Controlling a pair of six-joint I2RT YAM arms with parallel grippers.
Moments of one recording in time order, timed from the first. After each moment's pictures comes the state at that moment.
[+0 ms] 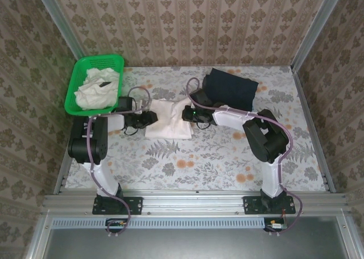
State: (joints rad) left arm -0.15 1.85 0.91 -0.01 0.64 -0.43; right arm 0.58 1.99 1.35 -0.18 -0.14 0.67
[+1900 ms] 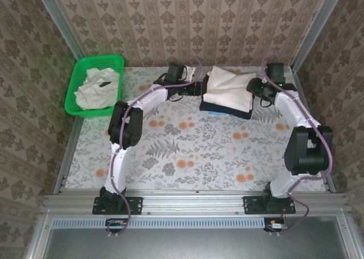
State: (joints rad) left arm -0.55 2.26 1.85 -0.23 0.57 -0.37; right arm 0.00 1.64 1.33 -0.48 -0.04 0.45
